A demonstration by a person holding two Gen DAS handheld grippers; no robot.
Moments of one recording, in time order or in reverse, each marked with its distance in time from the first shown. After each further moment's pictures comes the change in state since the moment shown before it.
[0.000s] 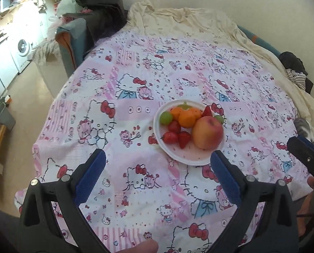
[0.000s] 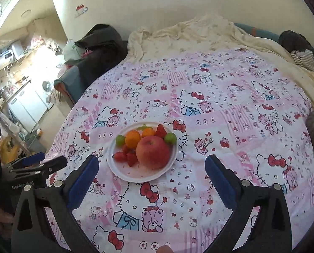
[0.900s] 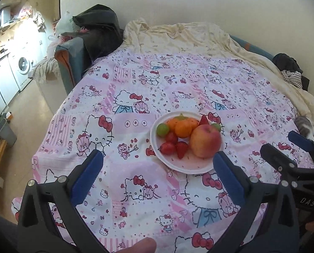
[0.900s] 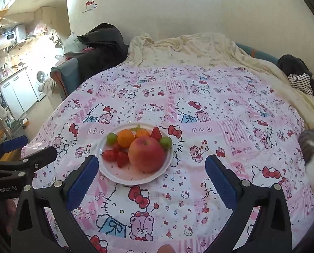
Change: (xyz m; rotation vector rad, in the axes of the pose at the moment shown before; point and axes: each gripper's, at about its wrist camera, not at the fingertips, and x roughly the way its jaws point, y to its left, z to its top) left arm -0.006 -0.014 -0.016 0.060 -0.139 0.010; right arm 0.018 0.029 -0.021 -0.161 -0.067 -0.104
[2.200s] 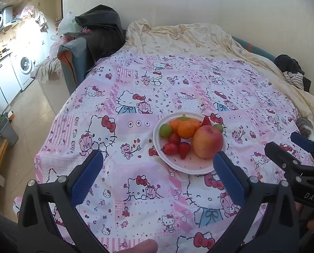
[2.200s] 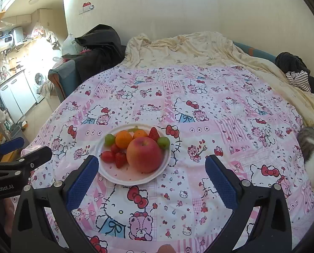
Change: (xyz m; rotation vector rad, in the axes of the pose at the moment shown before) left arm -0.003 0.002 -0.001 -0.009 -0.001 0.013; right arm -0.002 -0.004 0.001 0.020 -0.001 -0.004
